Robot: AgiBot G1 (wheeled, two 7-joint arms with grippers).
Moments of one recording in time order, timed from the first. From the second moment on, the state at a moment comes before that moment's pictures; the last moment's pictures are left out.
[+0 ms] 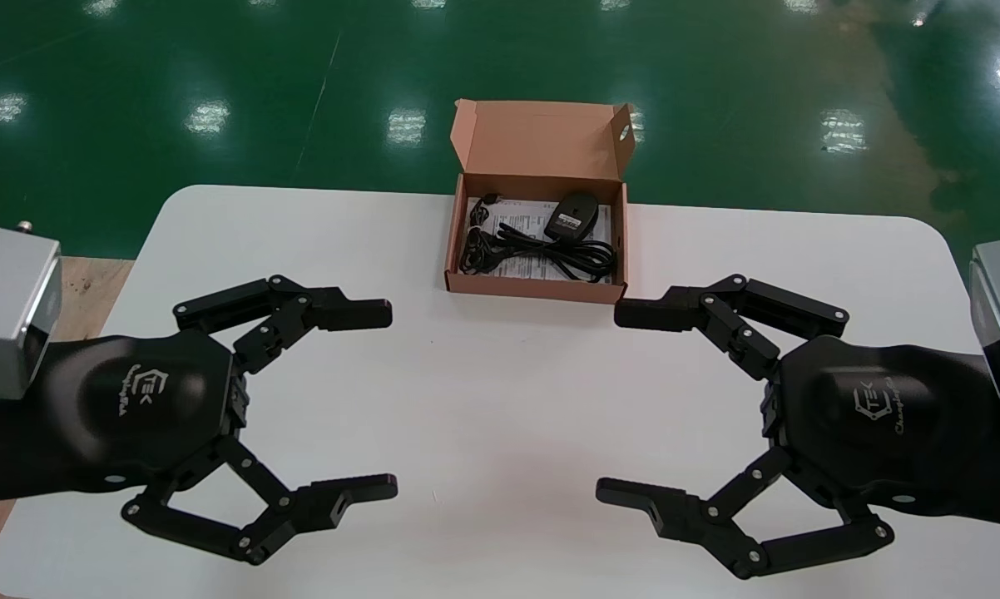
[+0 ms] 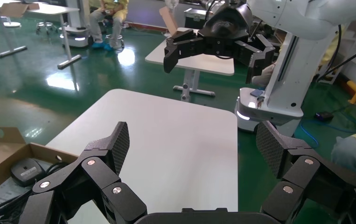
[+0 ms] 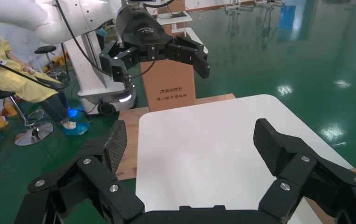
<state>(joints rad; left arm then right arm) -1.07 0.61 0.28 -1.28 0.73 1.50 -0.19 1.08 -0.61 -0.28 1.28 -0.73 -1.49 0.19</state>
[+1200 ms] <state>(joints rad) -1.07 0.61 0.28 -1.28 0.73 1.50 -0.19 1.08 -0.61 -0.28 1.28 -0.73 -1.49 0.19</state>
